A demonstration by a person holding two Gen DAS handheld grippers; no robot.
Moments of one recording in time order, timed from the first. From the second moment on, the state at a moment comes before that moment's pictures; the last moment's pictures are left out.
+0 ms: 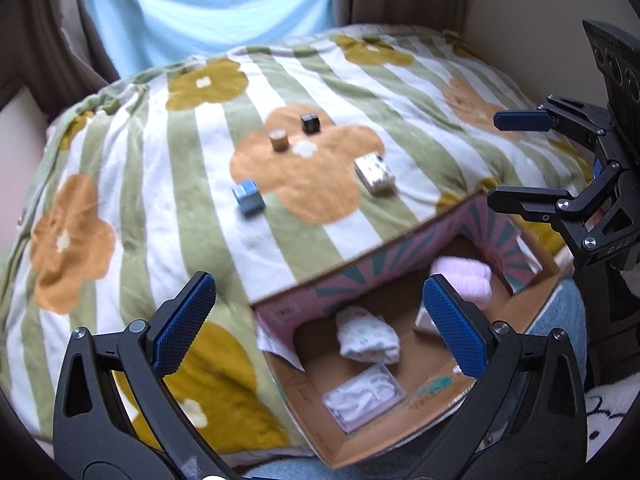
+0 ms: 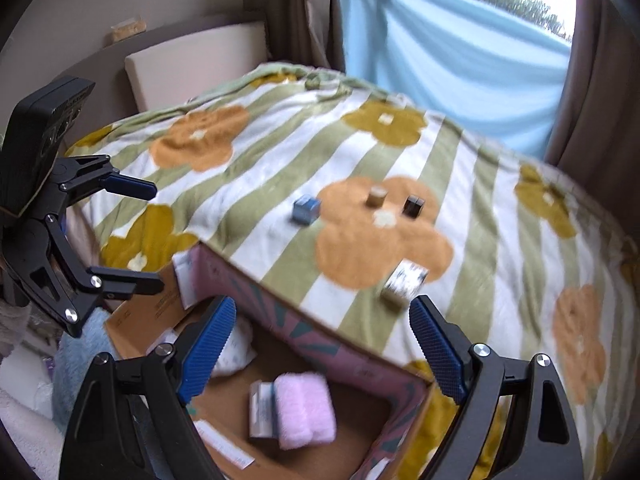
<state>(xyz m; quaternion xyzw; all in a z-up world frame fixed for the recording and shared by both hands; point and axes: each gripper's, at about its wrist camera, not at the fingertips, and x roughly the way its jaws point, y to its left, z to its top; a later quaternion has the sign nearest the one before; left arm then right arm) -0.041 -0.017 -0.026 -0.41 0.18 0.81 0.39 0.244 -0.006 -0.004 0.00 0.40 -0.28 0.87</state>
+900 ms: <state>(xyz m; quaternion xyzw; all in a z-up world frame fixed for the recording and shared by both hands) -0.230 0.036 -0.165 -0.44 0.12 0.82 0.34 0.350 -0.221 -0.053 0.03 0.39 -0.32 0.86</state>
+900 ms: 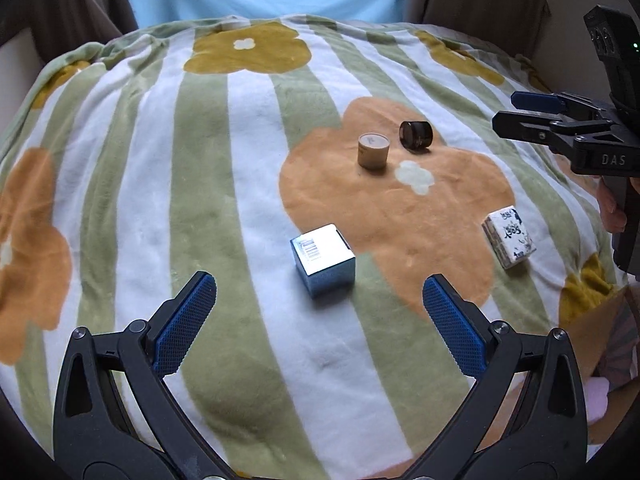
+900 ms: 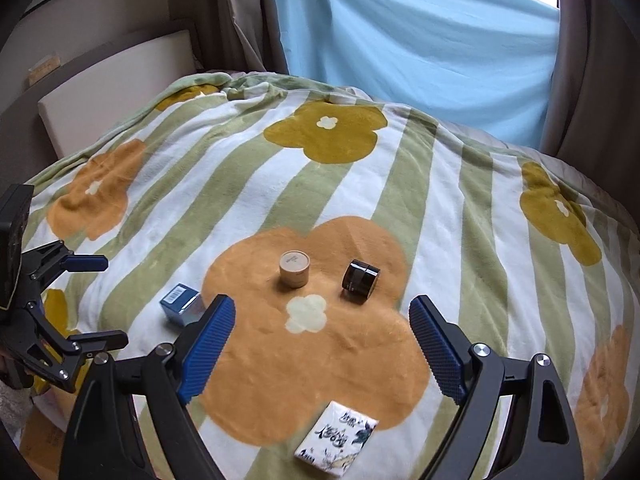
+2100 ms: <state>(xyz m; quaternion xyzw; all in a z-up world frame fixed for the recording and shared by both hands) -0.273 0.069 -0.225 -0.48 0.08 0.80 0.35 0.402 -0.330 -0.135 0.09 0.43 -0.35 0.82</state>
